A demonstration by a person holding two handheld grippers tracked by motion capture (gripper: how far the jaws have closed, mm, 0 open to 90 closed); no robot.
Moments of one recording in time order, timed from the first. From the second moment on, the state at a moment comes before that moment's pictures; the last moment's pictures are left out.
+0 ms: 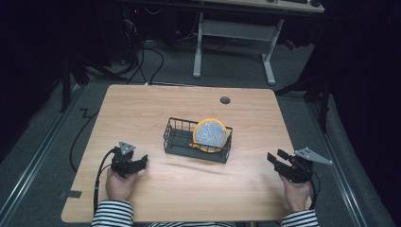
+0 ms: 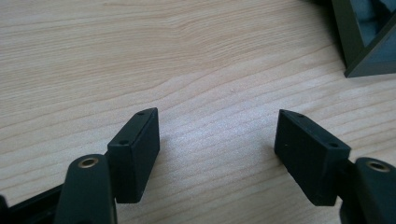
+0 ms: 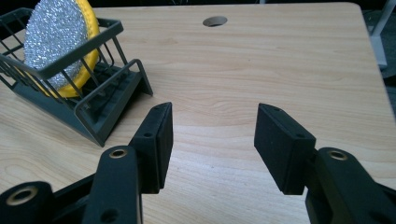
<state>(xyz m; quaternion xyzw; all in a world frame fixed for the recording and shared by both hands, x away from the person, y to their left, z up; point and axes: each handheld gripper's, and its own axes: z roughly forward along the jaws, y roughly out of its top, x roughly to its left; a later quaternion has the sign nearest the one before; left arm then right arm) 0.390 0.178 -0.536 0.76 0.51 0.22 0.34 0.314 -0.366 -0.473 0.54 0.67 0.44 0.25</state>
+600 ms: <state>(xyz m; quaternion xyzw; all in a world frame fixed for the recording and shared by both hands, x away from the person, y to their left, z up) 0.390 0.178 -0.536 0.76 0.51 0.22 0.34 0.363 -0.322 -0.515 0.53 0.72 0.38 0.24</state>
